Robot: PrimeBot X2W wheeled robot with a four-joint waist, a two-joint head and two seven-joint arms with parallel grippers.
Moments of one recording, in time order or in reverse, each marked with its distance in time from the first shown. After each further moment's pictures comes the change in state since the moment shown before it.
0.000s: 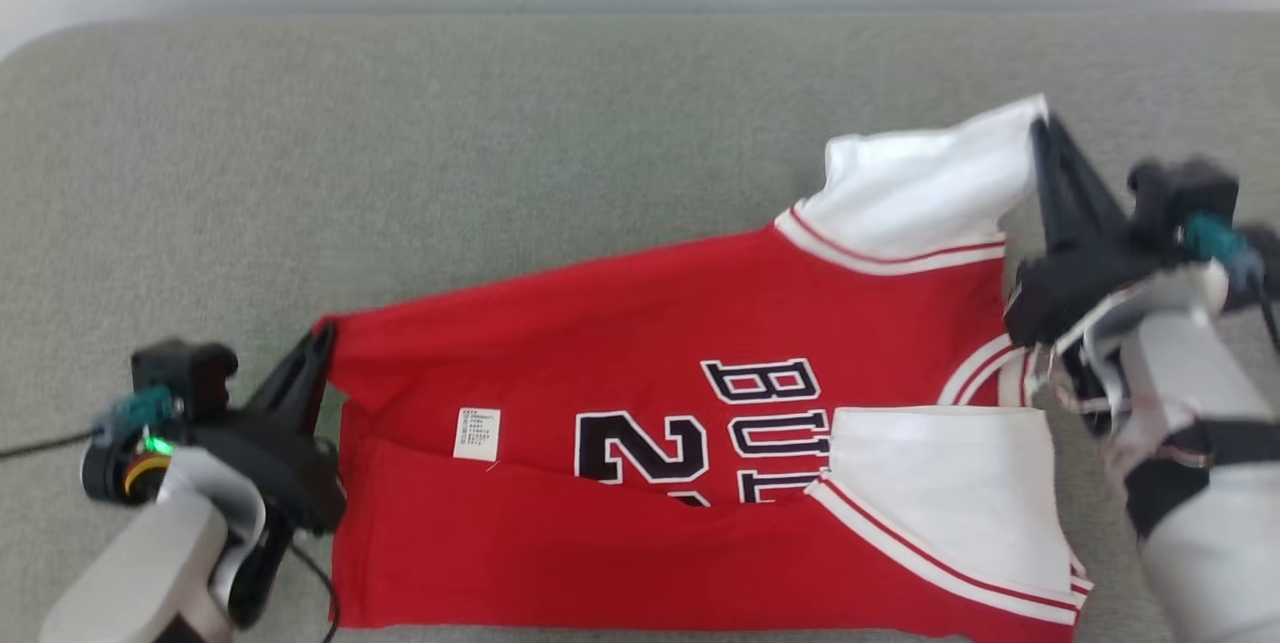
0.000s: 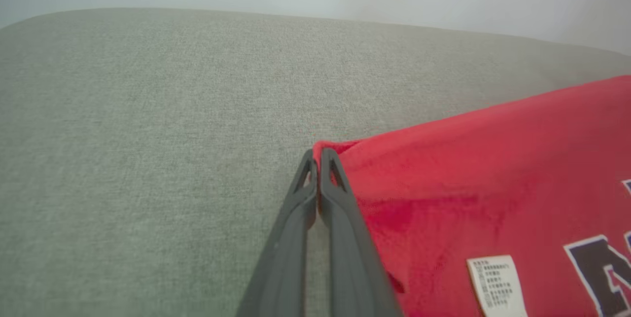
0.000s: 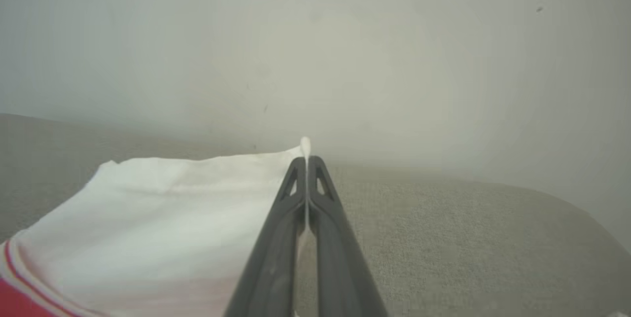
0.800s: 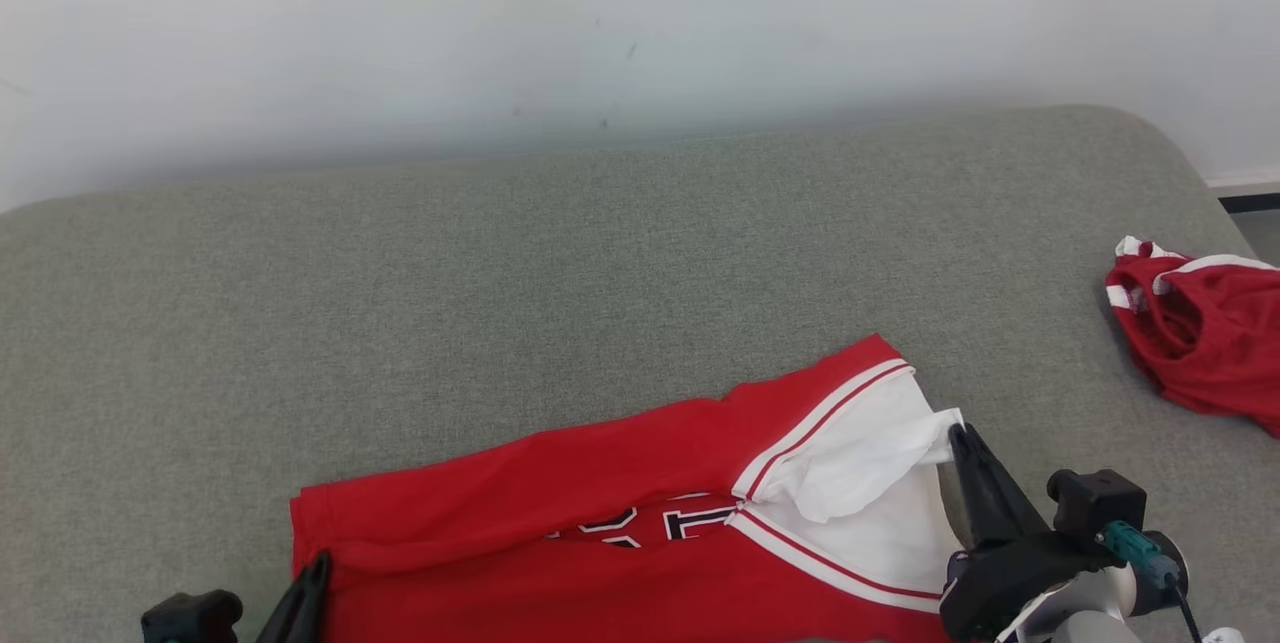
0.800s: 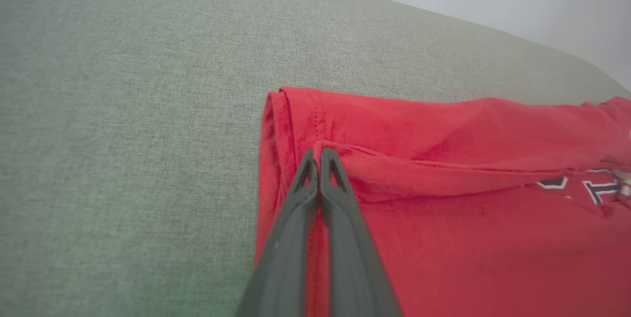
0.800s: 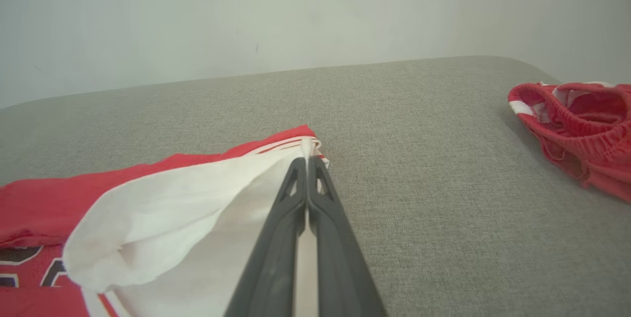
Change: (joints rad) left arm 0.486 -0.126 0.389 -0.132 0.228 0.008 -0.007; right arm 0.543 0.128 -0.063 -0.251 0.054 0.000 0.000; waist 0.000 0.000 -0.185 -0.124
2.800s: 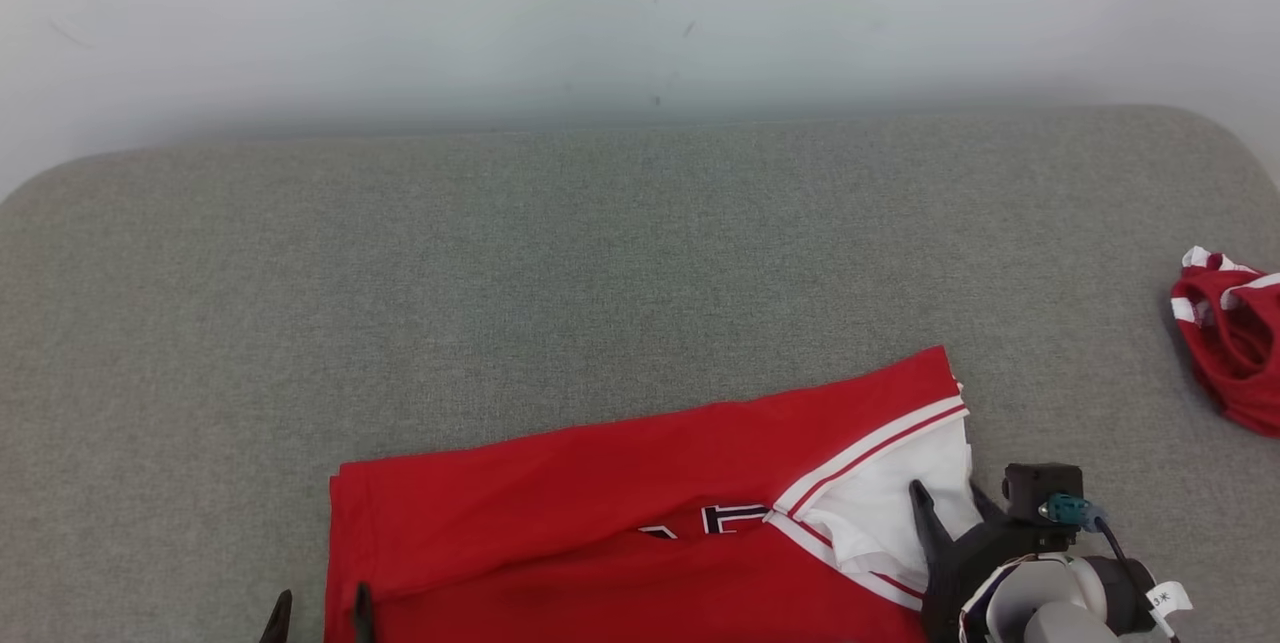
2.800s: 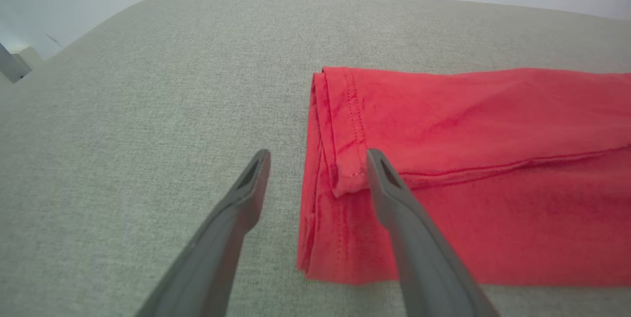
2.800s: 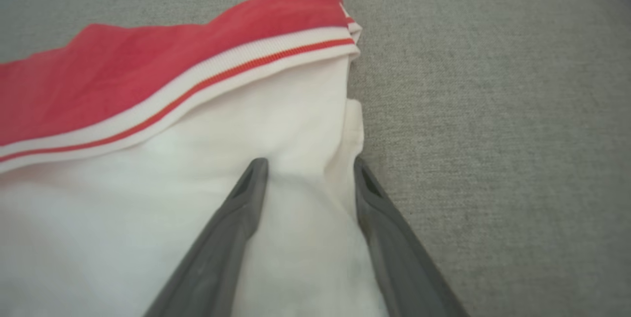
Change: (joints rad) left arm 0.209 -0.271 0.380 -0.213 0.578 0.062 0.000; right arm -0.123 0.082 -0.044 0.315 -0.081 -0.003 0.206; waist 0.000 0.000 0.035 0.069
